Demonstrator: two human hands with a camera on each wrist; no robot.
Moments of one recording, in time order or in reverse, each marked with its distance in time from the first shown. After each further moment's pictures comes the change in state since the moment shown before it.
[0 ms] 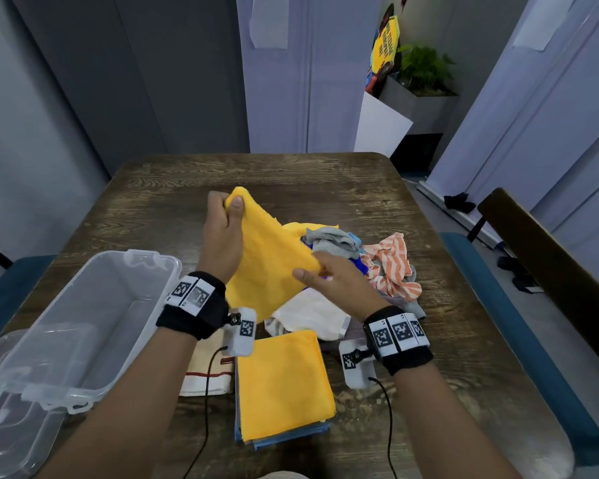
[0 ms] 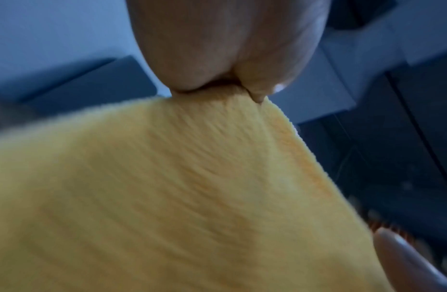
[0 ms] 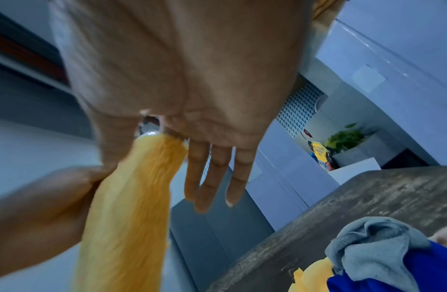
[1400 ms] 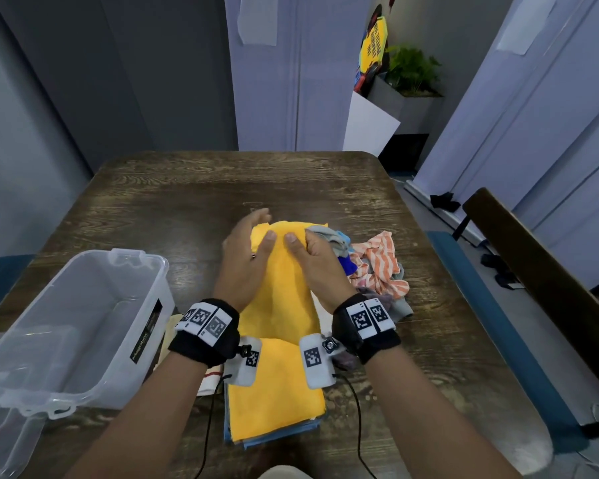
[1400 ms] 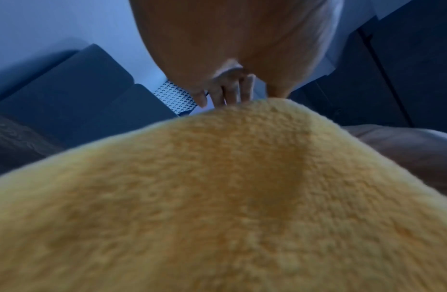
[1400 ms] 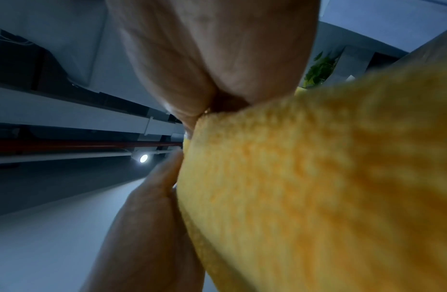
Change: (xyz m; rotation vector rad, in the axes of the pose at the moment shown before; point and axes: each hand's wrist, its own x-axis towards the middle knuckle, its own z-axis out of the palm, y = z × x) left_hand -0.037 -0.022 0.030 0.095 -0.196 0.129; right_hand 0.026 -0.019 0.021 0.447 0.212 0.109
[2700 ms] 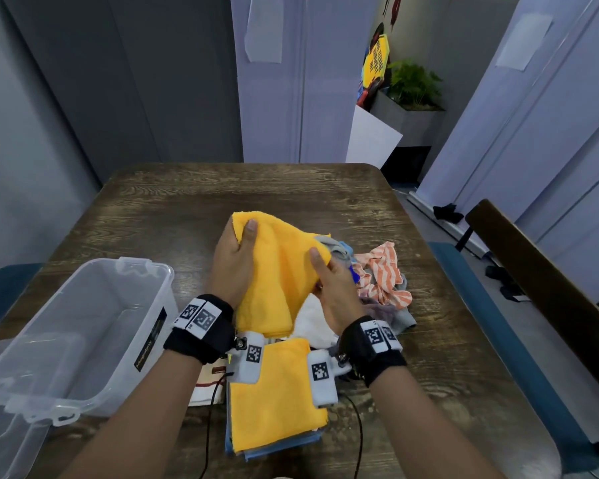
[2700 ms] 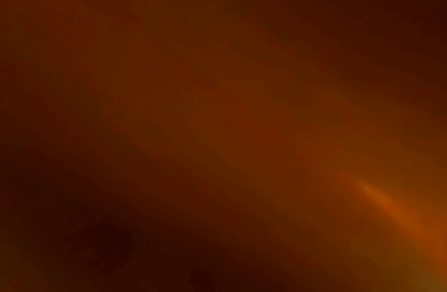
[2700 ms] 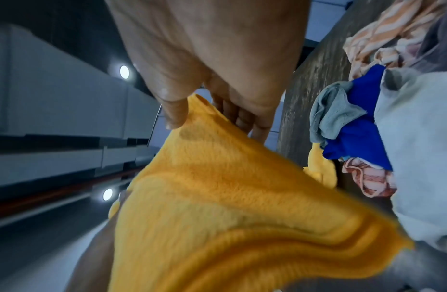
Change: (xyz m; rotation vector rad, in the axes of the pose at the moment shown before) left_hand 0.009 0.021 -0.020 -0.252 0.100 -0.176; right_hand -0.014 0.022 -0.006 0.341 0.240 0.151
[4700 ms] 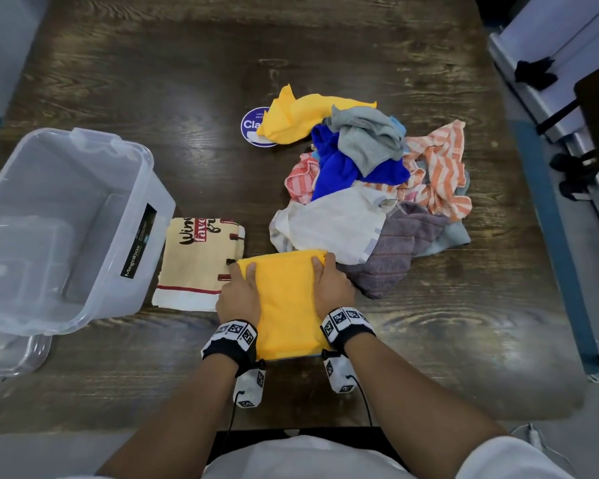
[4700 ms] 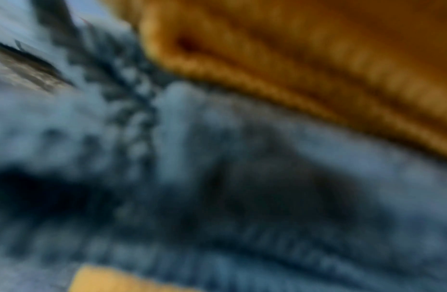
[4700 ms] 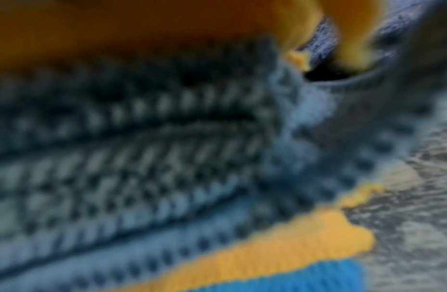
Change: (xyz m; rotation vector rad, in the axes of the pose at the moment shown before) left_hand -0.119 -0.247 0.034 0.890 -0.138 -0.824; right_hand 0.014 0.241 -0.052 -1.328 -0.105 0.337
